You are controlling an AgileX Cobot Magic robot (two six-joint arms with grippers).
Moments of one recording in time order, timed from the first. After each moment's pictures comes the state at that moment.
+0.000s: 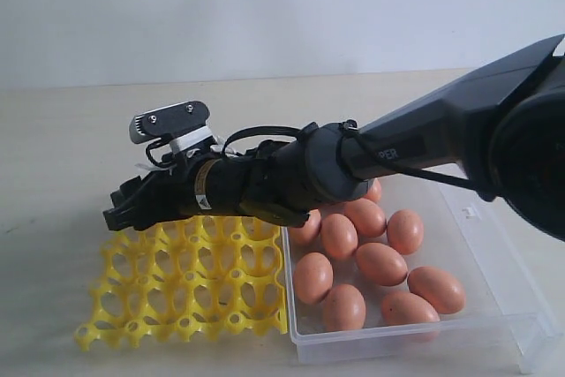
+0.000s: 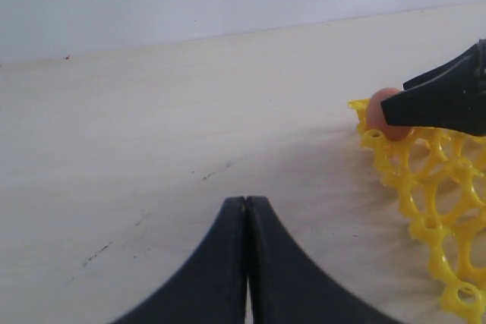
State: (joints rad) left arm -0.01 0.01 0.01 -0.09 0.37 0.16; right arm 0.80 2.27 -1.37 -0.56 -0.34 0.74
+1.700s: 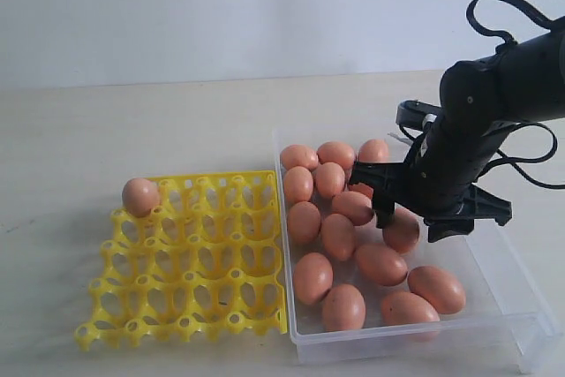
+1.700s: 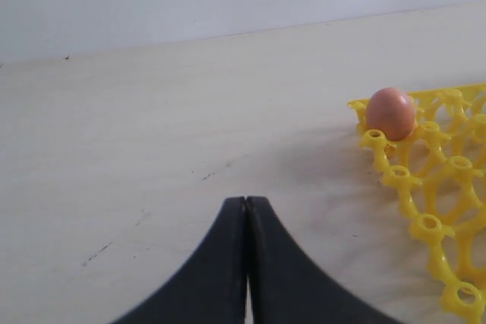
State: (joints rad) left arm -0.01 0.01 0.01 -0.09 0.37 0.16; right arm 0.38 1.88 -1.04 0.00 0.60 0.68
